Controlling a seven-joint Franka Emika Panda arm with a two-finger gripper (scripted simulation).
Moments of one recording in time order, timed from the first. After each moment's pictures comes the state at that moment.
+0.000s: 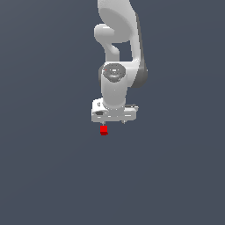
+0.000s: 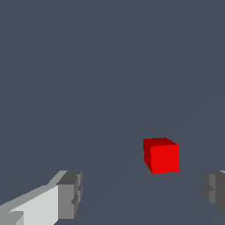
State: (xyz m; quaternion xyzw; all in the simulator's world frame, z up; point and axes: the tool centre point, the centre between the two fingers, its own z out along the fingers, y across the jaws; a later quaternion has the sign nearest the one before) arm -0.009 0.006 0.135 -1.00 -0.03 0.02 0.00
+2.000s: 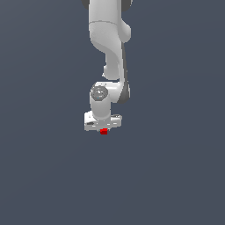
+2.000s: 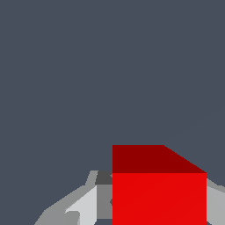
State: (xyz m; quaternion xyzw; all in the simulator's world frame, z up) arm -0.032 -0.051 0.025 -1.00 -0.07 0.00 0.00
